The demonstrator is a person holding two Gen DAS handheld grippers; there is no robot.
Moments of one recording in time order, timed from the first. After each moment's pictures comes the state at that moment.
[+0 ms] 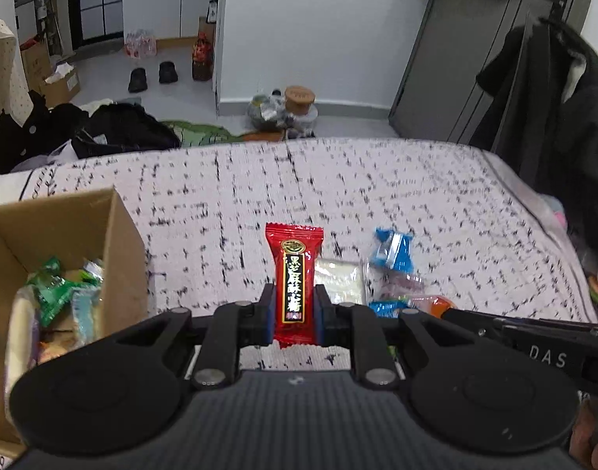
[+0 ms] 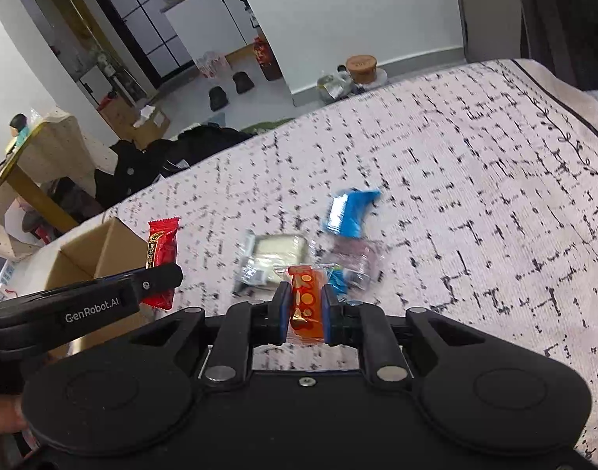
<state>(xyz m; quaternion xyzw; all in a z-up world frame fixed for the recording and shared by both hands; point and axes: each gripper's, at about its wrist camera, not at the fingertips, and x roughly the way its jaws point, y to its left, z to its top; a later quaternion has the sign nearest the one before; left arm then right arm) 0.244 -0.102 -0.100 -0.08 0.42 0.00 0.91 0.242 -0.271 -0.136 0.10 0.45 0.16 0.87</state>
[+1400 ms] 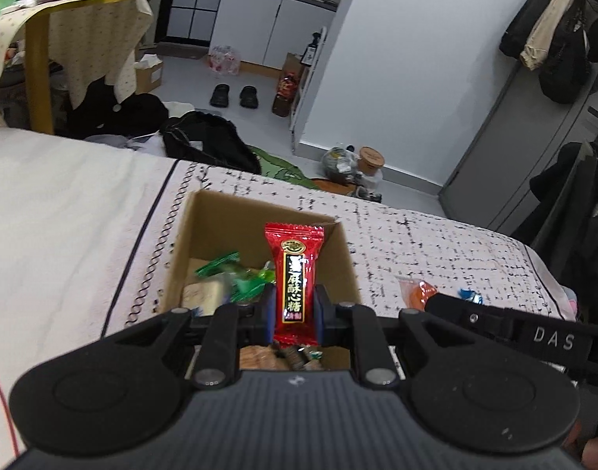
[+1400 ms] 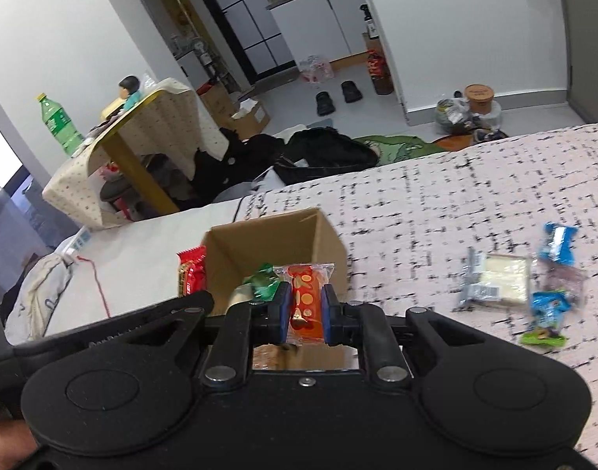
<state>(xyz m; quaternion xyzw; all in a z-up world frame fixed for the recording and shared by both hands) 0.145 0.058 -0.063 -0.18 0.35 0.09 0.91 0.197 -0.111 -0.095 0.08 0.40 0.29 0.87</state>
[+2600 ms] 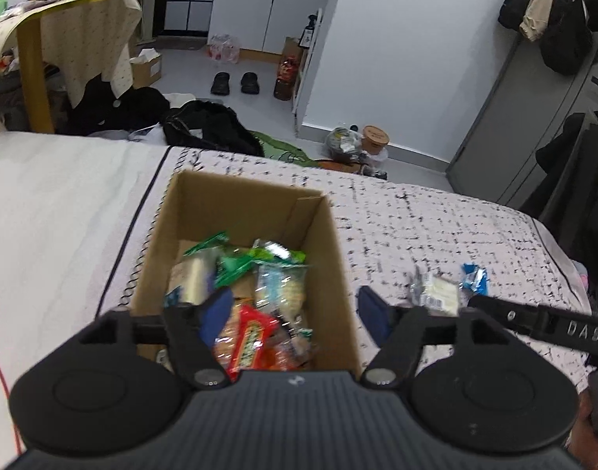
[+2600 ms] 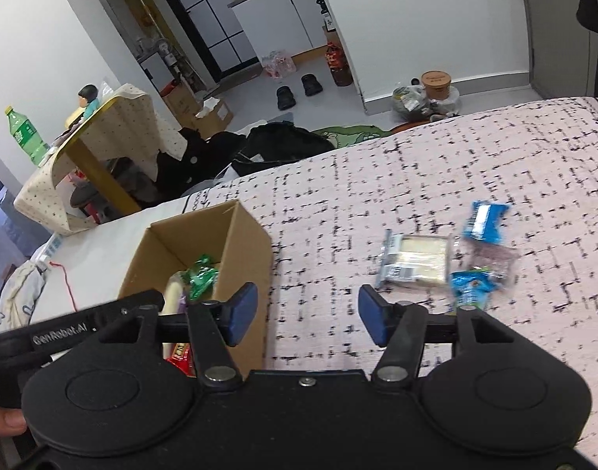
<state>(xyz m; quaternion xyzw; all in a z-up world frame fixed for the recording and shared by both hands) 0.155 0.025 -0.064 -0.15 0.38 0.09 0.91 0.207 -0.181 -0.107 0.08 0.42 0.24 0.87</state>
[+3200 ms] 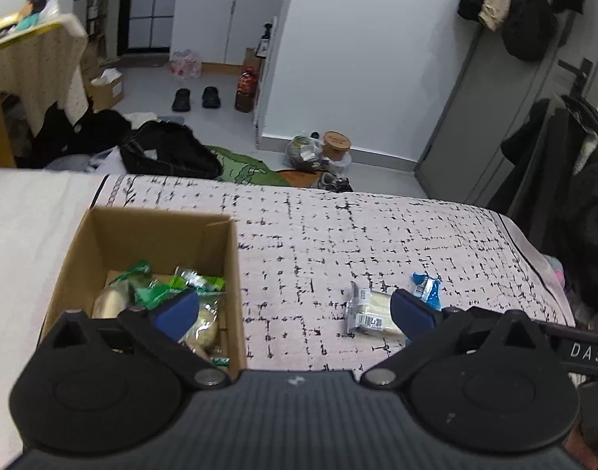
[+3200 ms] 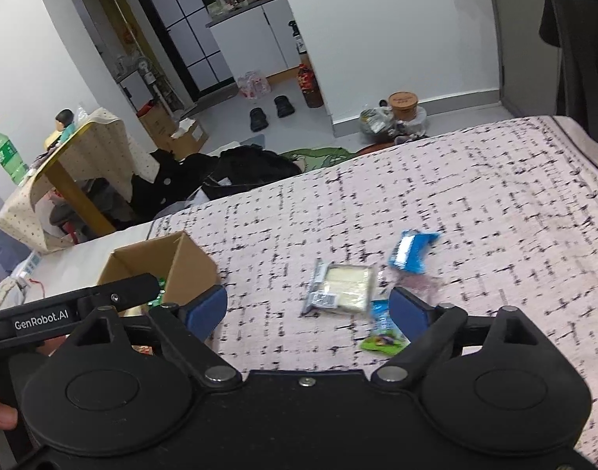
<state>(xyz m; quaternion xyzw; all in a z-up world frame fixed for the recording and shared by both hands) 0.191 -0.038 -0.055 -0.12 0.37 0.05 0.92 0.219 -0.239 -0.094 0.07 0.40 0.20 0.89</state>
